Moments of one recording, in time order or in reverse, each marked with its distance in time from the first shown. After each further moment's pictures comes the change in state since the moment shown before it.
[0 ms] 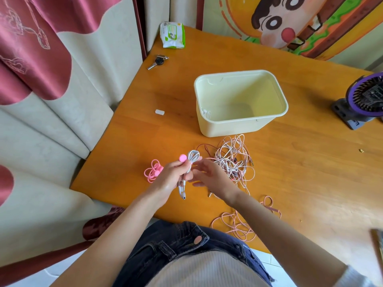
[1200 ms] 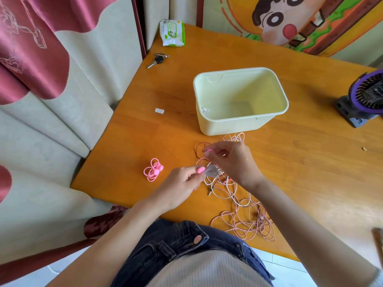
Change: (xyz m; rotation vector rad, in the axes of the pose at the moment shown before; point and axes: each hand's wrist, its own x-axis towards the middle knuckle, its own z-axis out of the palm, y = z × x) left_hand -0.024 0.010 0.014 0.514 -0.109 0.249; right_hand -0.018 -0.050 -0.035 -0.402 0.283 -0.316
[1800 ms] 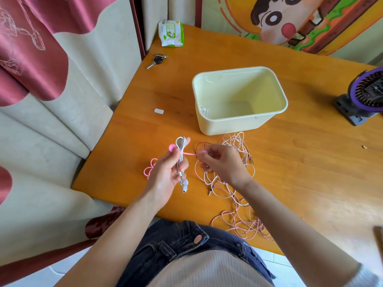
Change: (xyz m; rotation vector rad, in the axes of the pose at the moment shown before) left_hand 0.007 0.001 -0.010 -0.875 0.278 -0.124; right_hand 0.001 0.001 0.019 0.213 -0.047 0.199
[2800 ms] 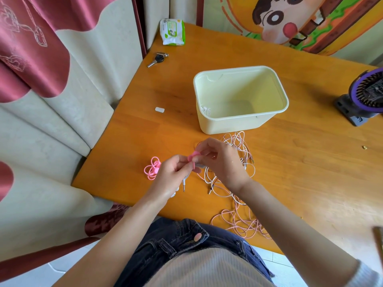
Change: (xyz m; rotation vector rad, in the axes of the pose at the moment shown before) left_hand -0.008 -0.002 0.009 0.514 0.046 0.036; right_hand -0.002 0.000 0.002 -0.084 -0.017 -0.214
